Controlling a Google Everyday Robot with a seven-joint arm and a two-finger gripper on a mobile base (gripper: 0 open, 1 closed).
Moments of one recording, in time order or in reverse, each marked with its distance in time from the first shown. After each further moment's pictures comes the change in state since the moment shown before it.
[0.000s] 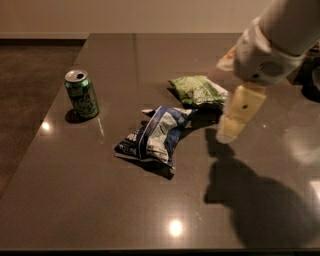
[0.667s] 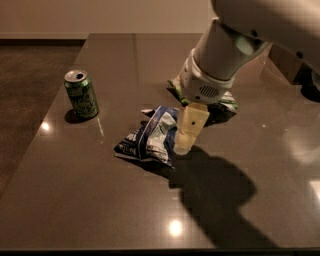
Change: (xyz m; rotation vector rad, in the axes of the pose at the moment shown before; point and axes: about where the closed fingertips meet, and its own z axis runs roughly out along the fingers) arm -0.059 0.005 0.079 -0.057 -0.023 -0.115
